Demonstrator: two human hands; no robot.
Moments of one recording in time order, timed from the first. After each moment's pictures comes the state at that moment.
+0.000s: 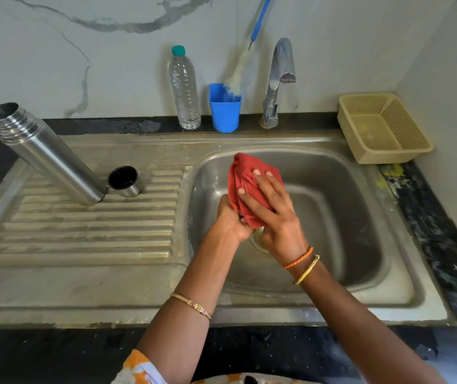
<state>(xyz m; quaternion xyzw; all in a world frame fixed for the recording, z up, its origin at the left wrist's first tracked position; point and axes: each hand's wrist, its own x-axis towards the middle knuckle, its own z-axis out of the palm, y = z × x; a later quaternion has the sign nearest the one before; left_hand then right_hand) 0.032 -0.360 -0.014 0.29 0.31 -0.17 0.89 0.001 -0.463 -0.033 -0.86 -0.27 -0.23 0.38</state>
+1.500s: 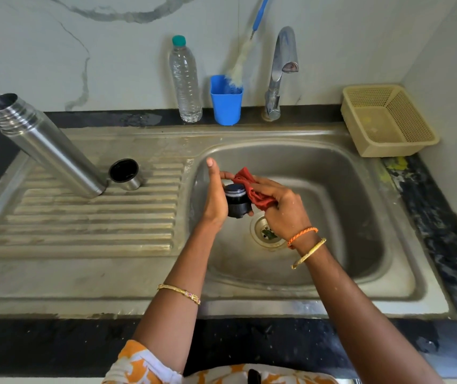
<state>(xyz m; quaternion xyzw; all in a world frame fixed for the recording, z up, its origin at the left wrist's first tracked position) 0.030 -0.331 -0.028 0.61 0.13 -0.02 0.78 0.013 -0.464 -0.016 -0.85 -0.15 -0.04 0.51</state>
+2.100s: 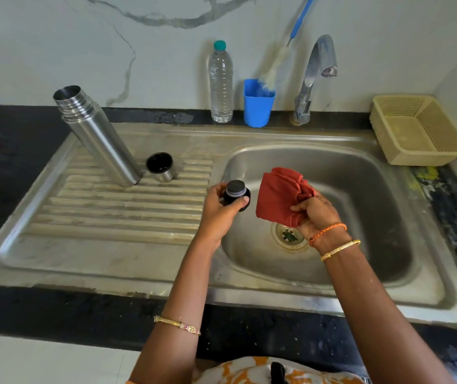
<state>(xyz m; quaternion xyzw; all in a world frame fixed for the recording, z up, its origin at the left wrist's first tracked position) -0.013 -0.277 -0.047 0.67 0.18 0.01 0.72 0.011 -0.448 -0.010 -0.52 0.26 0.12 0.81</state>
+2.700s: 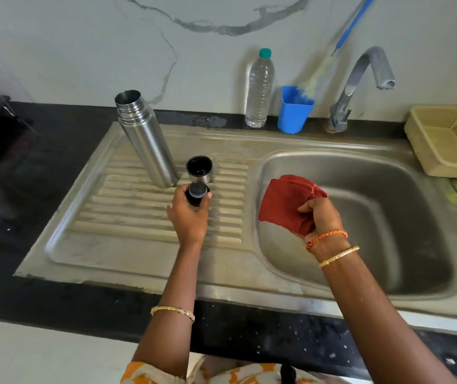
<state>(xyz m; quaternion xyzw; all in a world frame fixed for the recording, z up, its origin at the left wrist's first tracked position) -0.032 -0.155 -0.063 0.77 0.27 0.29 0.50 -0.004 -0.368 0.005 -0.54 0.35 0.09 0.76</state>
